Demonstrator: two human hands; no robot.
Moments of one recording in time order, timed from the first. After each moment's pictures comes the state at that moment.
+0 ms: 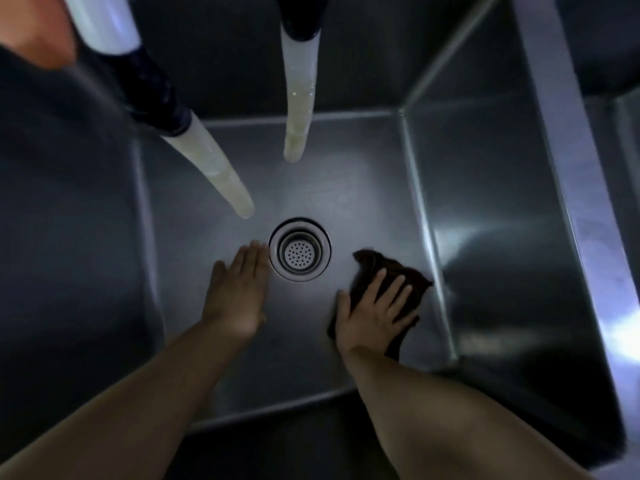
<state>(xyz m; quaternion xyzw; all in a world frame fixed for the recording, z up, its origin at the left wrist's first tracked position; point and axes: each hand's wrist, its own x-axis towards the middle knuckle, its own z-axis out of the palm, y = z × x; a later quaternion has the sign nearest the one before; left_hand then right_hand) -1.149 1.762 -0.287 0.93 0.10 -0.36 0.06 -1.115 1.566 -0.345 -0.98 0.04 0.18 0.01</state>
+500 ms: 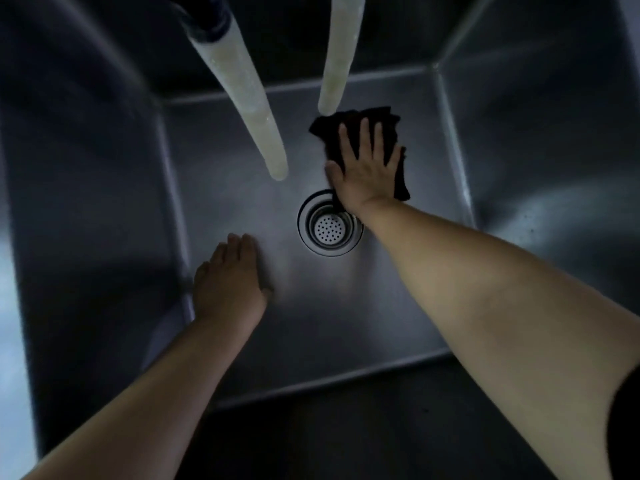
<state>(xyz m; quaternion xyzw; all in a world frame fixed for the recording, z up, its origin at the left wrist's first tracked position) -1.186 1.786 -0.282 0.91 0.25 -0.30 0.11 -0.969 1.674 -0.349 -0.96 -0.23 0.16 -0.01</state>
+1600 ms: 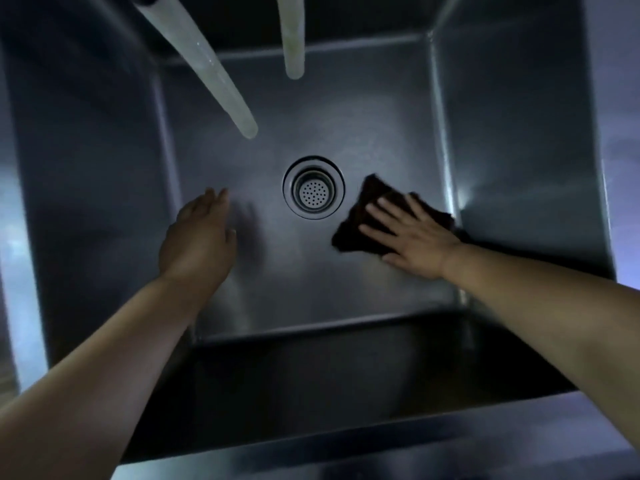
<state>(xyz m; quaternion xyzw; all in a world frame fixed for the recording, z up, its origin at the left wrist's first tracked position) -1.198 1.777 -0.236 0.92 0.31 -0.20 0.16 -1.011 1.483 -0.325 -0.76 -0.60 0.22 -0.13</state>
